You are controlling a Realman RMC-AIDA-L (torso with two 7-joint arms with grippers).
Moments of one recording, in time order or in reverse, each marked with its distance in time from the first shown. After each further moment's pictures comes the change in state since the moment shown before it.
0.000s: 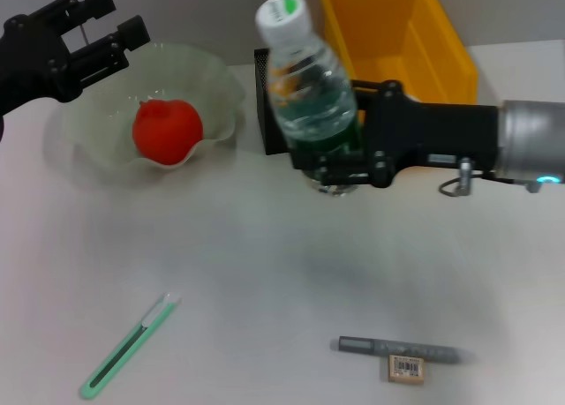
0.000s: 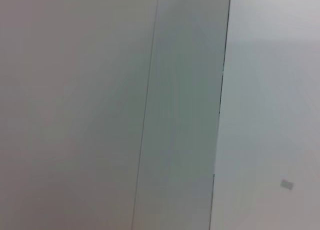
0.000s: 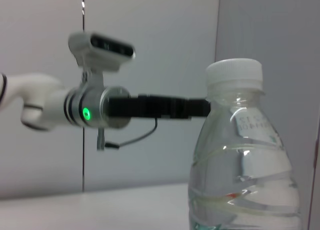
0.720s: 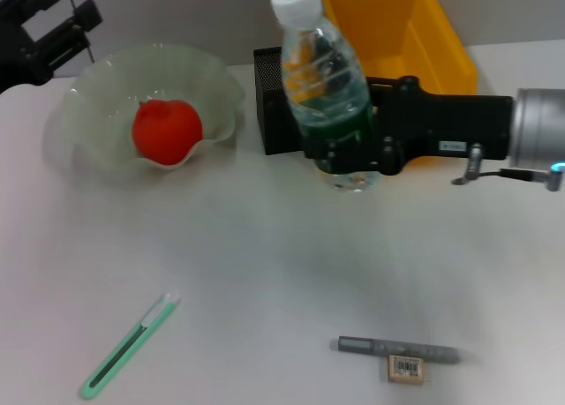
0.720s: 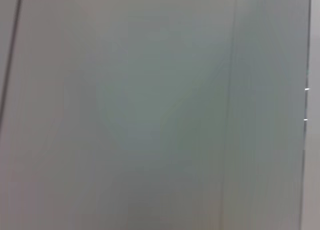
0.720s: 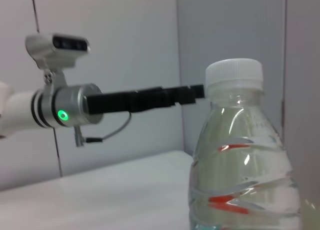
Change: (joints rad) left arm 0.016 -0.046 -0.074 -0.032 -0.030 -0.166 0.118; right arm -0.076 0.003 -0.095 -0.207 -0.037 0.114 0.276
